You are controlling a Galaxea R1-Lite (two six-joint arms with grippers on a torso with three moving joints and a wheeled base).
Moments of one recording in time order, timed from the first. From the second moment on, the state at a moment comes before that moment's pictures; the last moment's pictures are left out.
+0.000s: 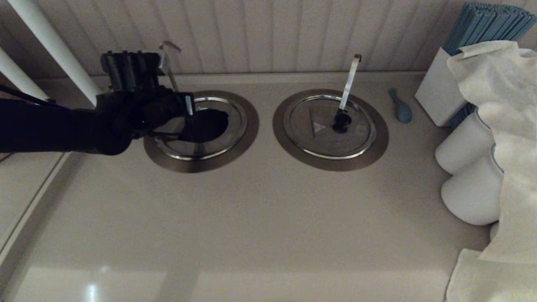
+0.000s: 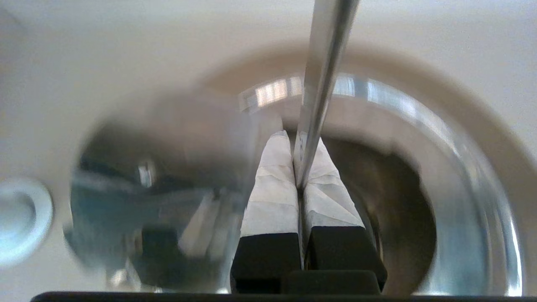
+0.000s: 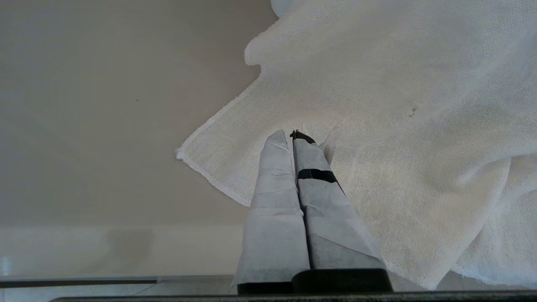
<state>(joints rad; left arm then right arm) -0.24 1.96 -1.51 -0.42 0.21 0.02 0.00 0.00 0.00 0.00 0.00 -0.01</state>
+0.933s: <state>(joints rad) -0.33 1.94 -1.49 -0.41 0.22 -0.05 0.00 0.00 0.00 0.00 0.00 -0.01</state>
